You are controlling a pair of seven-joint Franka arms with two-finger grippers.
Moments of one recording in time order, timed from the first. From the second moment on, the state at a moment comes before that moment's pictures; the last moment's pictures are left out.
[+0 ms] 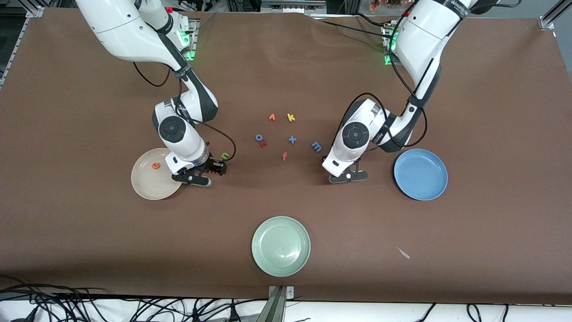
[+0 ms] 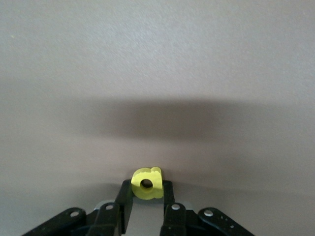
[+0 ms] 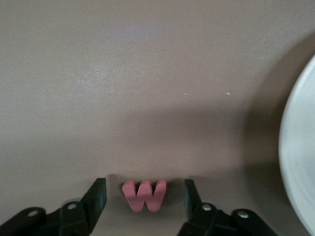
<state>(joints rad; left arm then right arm) -0.36 0.68 -0.18 -1.78 0.10 2.33 -0.70 0.29 0.60 0.11 -1.94 -0.10 2.60 0.64</state>
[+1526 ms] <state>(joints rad) 0.04 0.66 -0.18 -1.59 0.12 1.88 0.14 0.12 0.45 0.06 -2.01 -0.12 2.43 0.21</state>
